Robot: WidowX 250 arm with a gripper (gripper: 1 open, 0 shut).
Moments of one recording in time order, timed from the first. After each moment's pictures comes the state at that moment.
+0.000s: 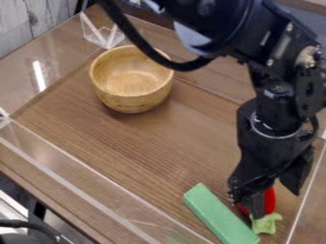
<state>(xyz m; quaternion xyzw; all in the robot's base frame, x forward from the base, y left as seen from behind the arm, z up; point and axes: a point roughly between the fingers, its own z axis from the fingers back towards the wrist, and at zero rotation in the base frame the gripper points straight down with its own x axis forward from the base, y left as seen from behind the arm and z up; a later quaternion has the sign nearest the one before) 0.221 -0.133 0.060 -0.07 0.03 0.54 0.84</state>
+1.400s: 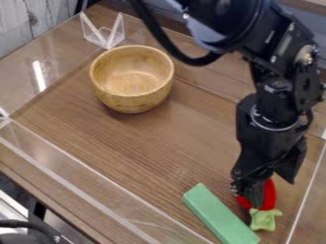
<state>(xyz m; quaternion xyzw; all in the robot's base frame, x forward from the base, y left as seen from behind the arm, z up) 0.239 -0.126 0.050 -0.06 0.02 0.57 0.82</state>
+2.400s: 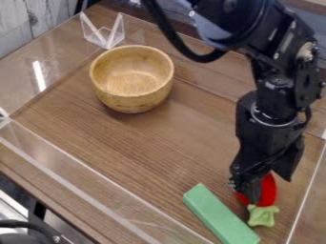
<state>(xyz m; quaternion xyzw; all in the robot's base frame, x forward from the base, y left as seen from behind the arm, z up) 0.242 -0.122 0.047 -0.05 0.03 0.57 0.82</state>
